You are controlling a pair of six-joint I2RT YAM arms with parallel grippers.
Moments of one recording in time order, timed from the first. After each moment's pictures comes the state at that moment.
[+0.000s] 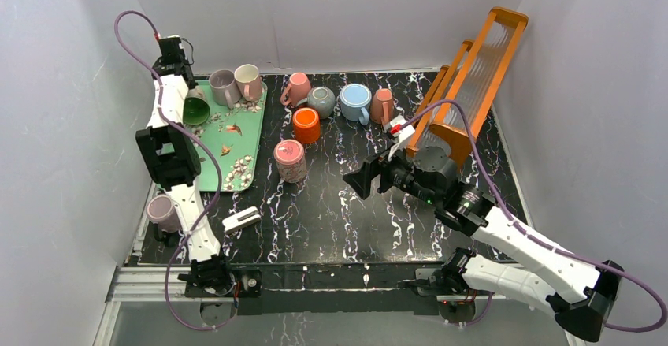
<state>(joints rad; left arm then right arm) 0.23 2.26 2.12 -0.54 -0.28 -0.02 0.90 0.85 0.82 -0.20 -0.02 0.32</state>
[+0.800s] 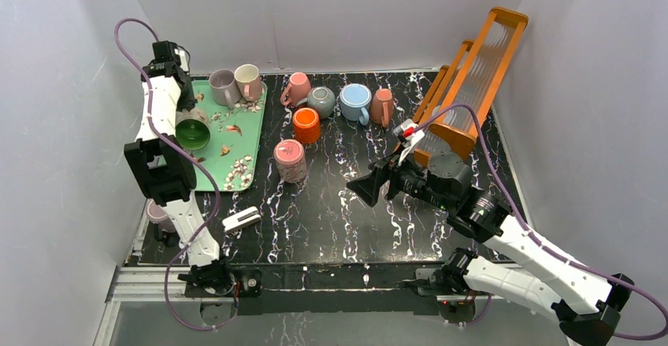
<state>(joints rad) 0.23 2.01 1.97 -0.92 -0.20 0.03 0.90 0.75 0.82 -0.25 -0.11 0.39</state>
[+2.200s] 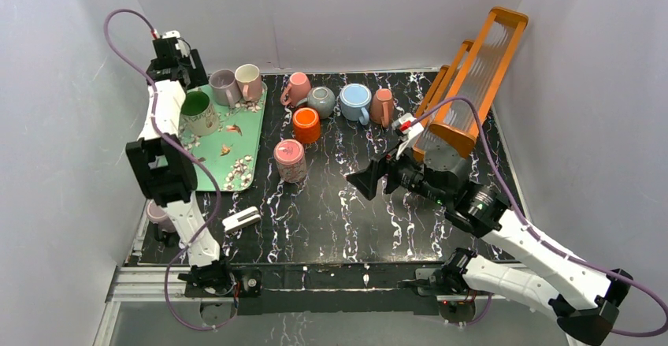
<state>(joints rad) 0.21 2.08 1.92 -0.49 -0.12 -0.06 0.90 0.82 0.89 -0.30 -0.05 0.36</state>
